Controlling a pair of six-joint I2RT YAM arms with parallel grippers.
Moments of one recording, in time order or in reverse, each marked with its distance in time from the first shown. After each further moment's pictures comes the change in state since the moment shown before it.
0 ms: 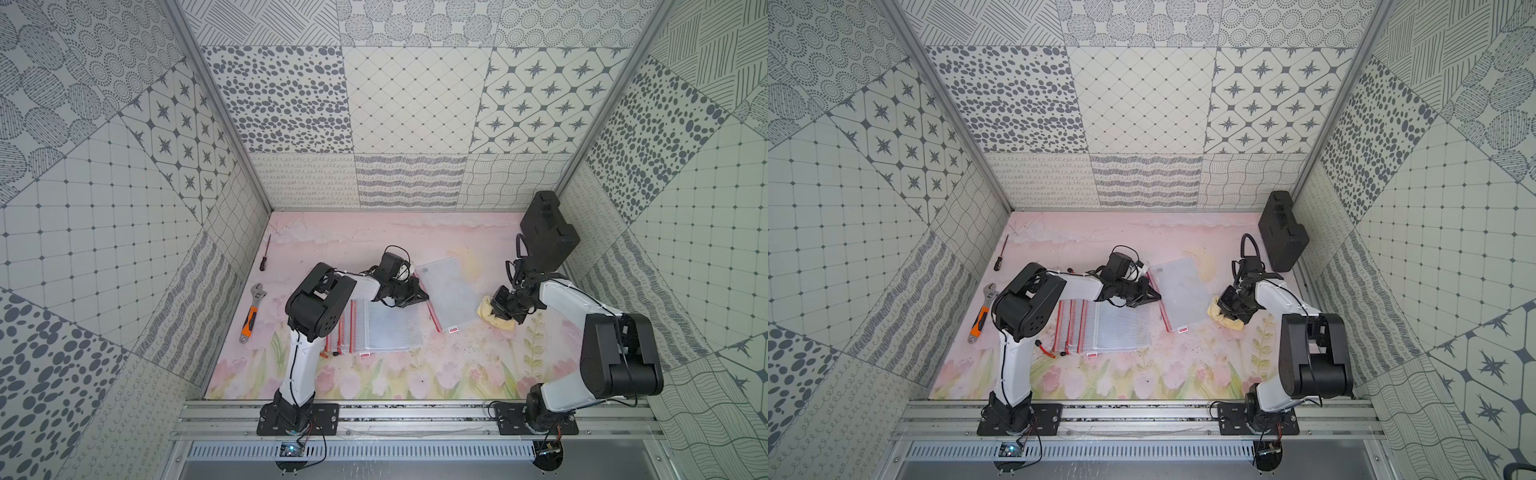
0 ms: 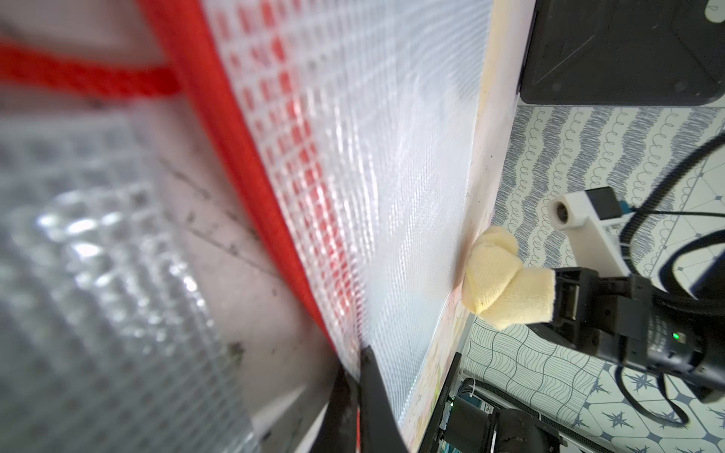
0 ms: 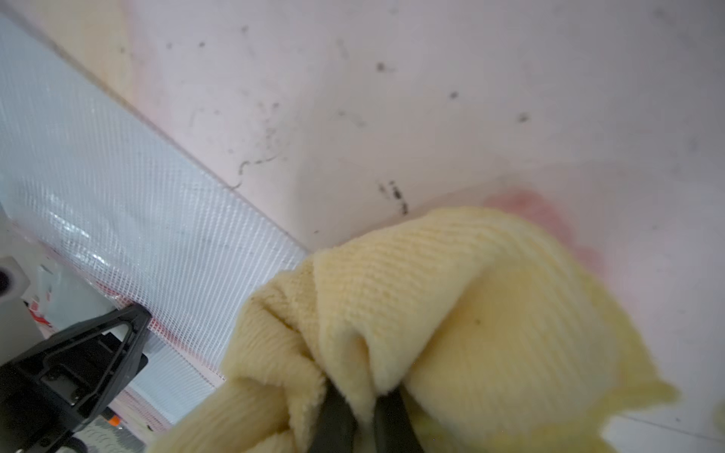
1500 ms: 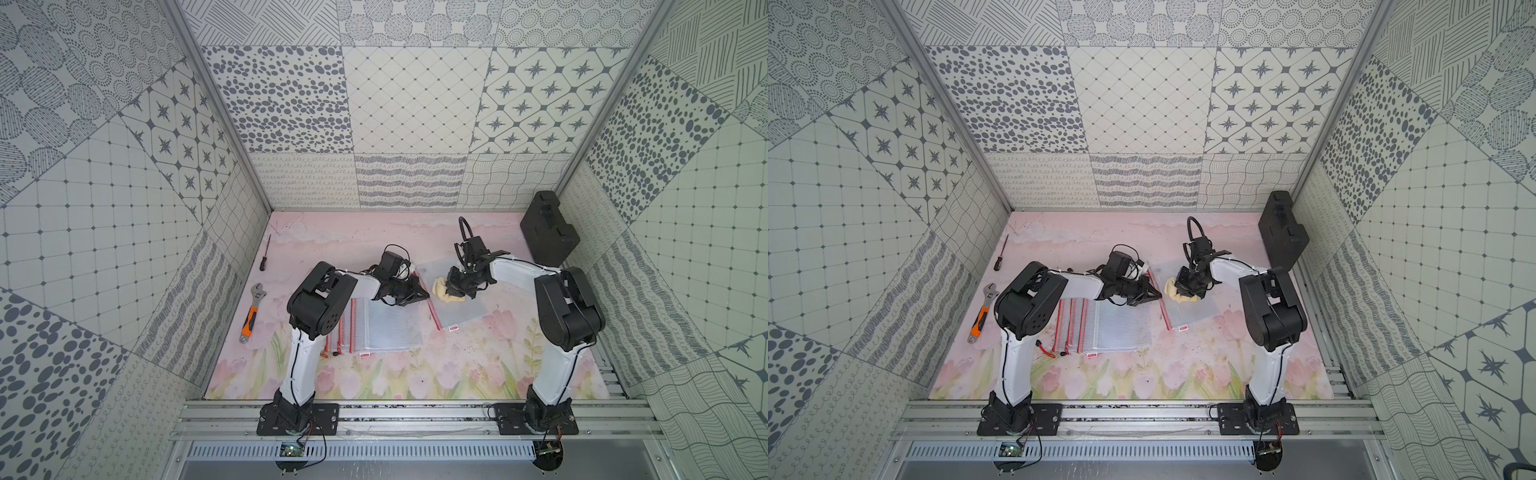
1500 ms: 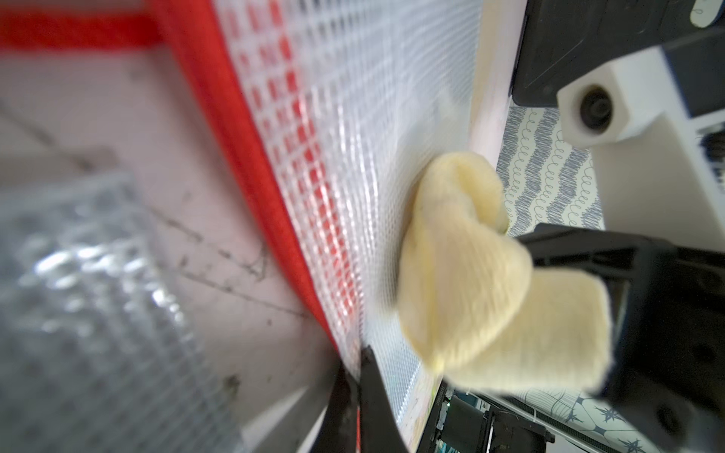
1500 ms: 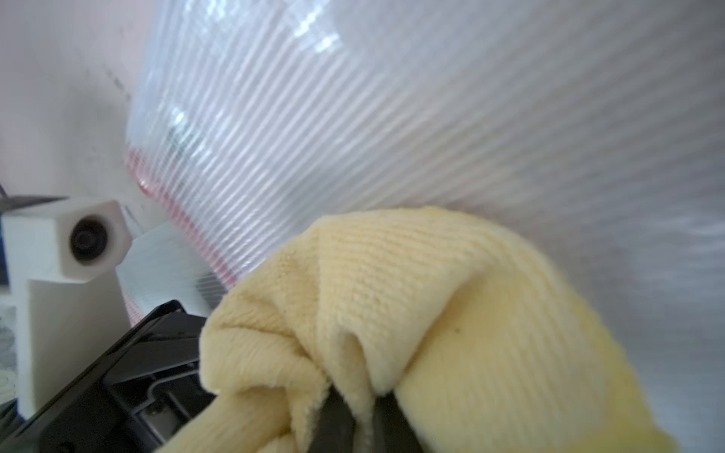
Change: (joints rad) left arm 0.005 0.023 0.018 0.015 0.023 0.001; right arm 0.145 0.335 0.237 0.185 -0.095 0.027
